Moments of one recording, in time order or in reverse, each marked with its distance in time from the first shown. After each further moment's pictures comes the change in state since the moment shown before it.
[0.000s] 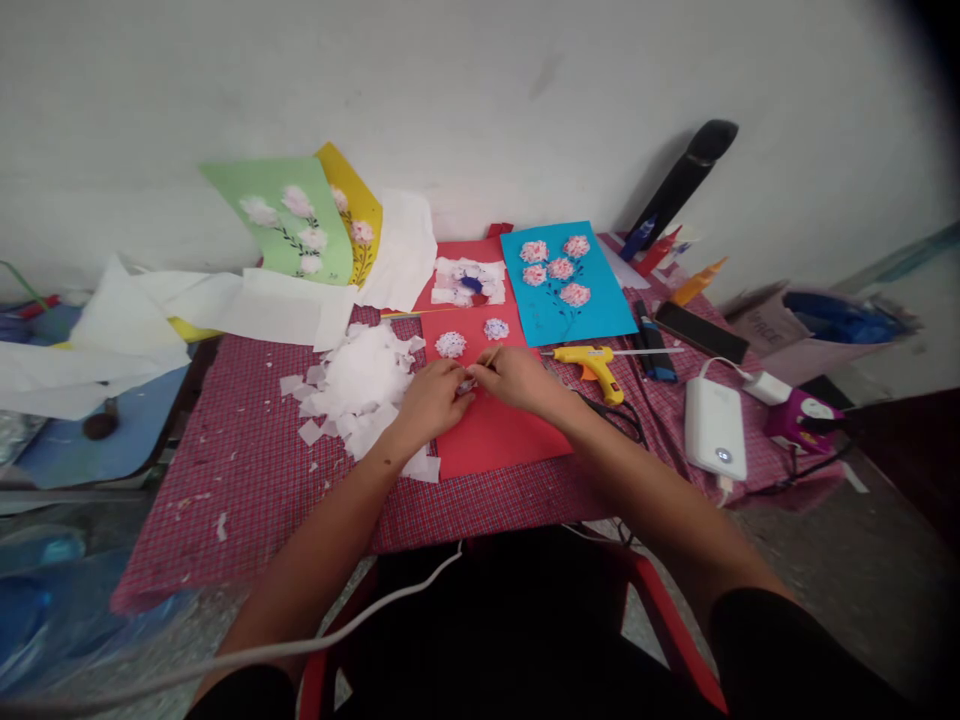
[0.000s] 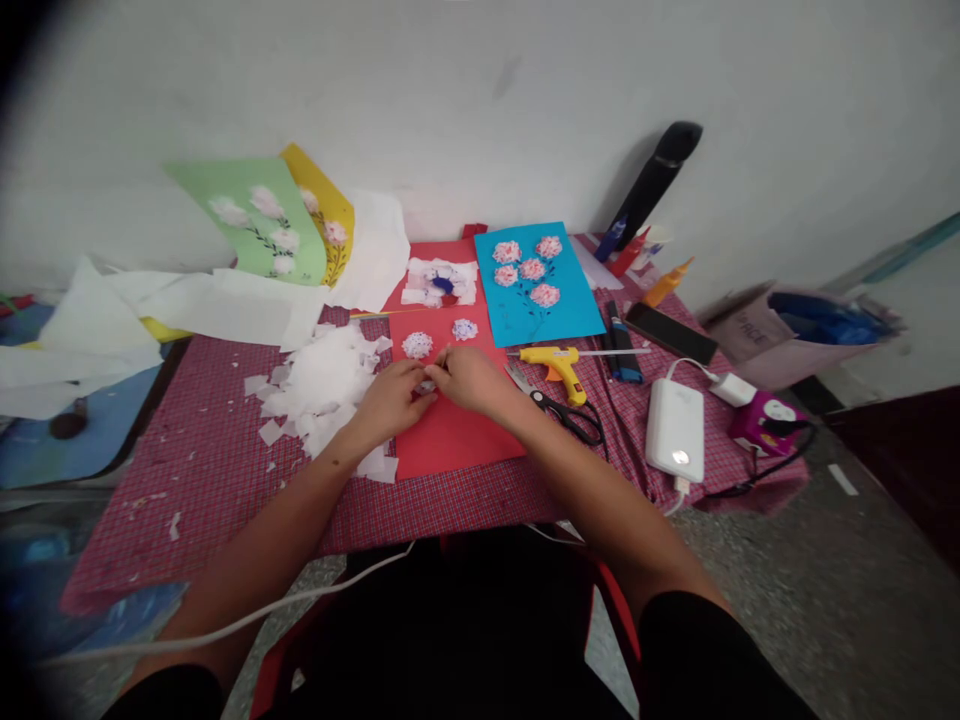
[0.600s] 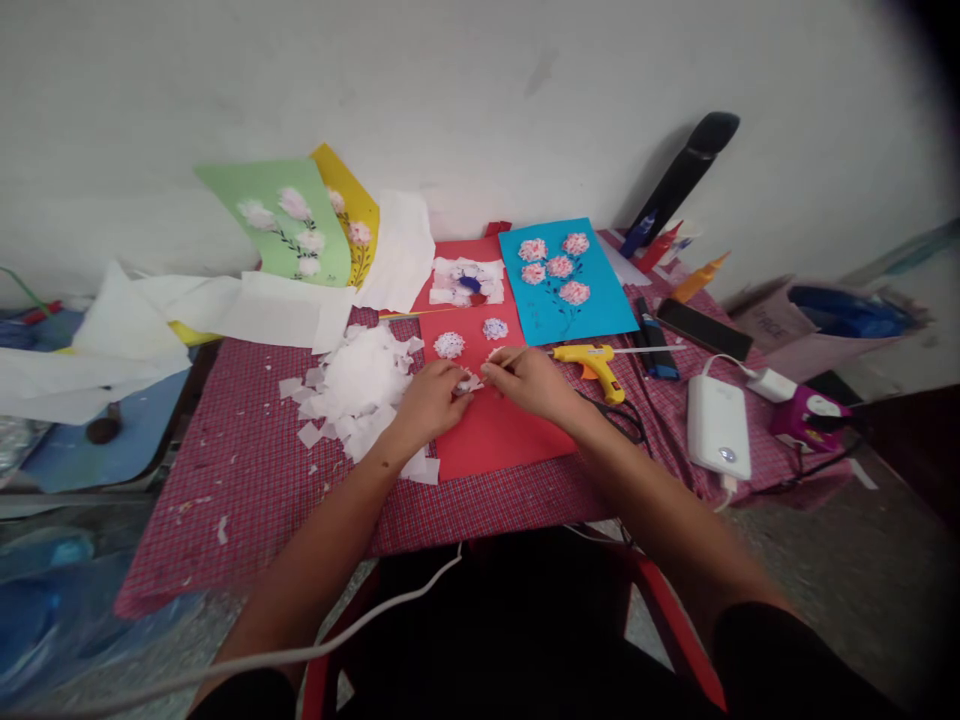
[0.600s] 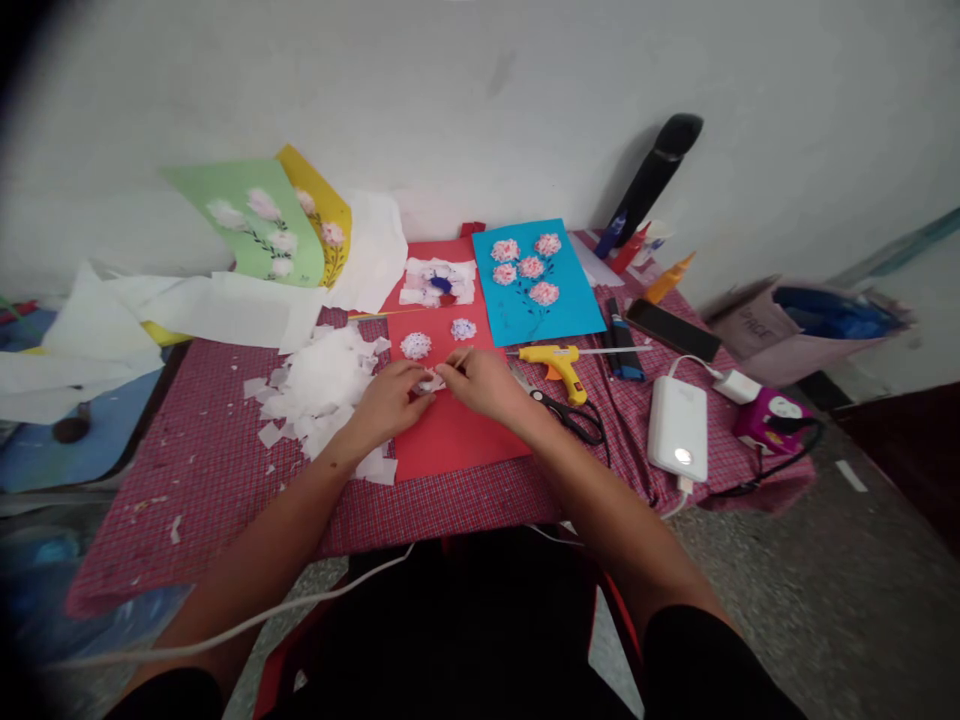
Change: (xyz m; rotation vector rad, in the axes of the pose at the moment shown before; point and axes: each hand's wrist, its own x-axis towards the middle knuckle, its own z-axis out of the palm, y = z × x) left_hand -0.002 0.002 0.000 -0.040 0.067 -0.005; right_hand -0.022 0.001 -0.016 0.136 0.029 0.040
